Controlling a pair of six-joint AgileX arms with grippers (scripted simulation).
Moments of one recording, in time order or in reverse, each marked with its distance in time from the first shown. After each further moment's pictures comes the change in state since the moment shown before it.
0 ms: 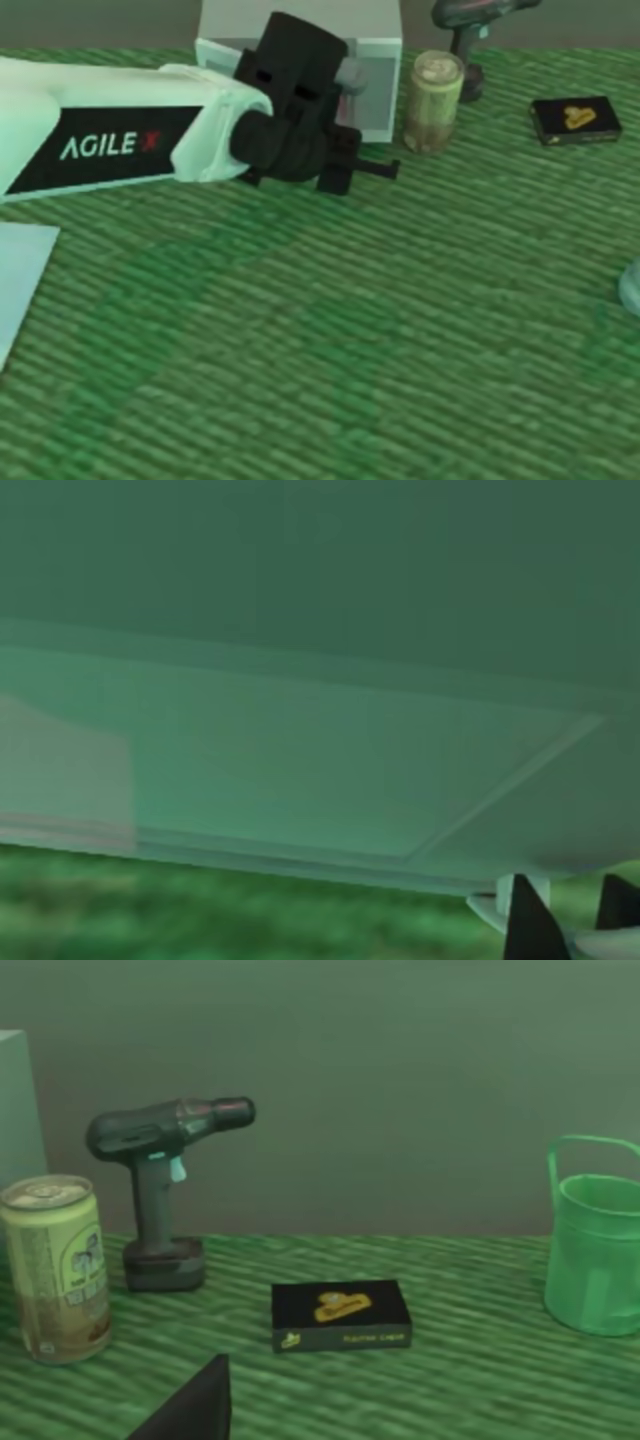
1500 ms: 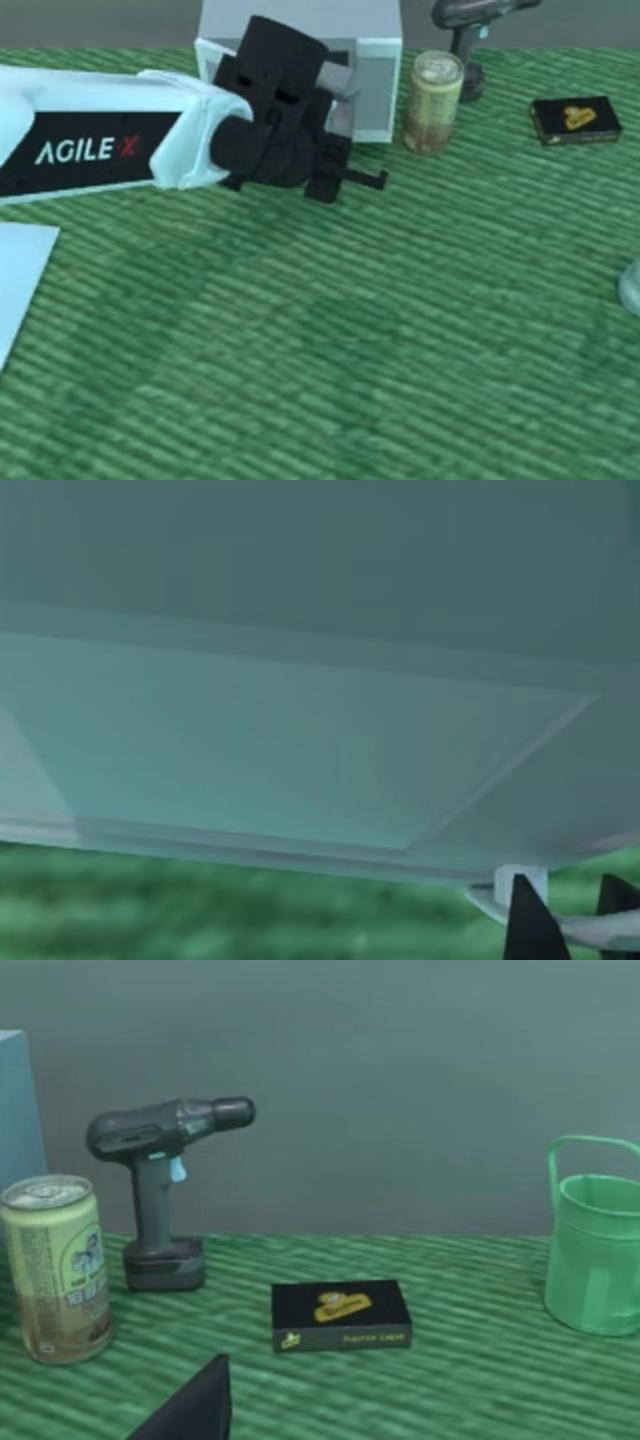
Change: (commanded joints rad) left arm 0.022 -0.041 -0.061 0.026 0.060 0.071; right arm 0.000 0.000 0.000 0.000 0.000 0.000
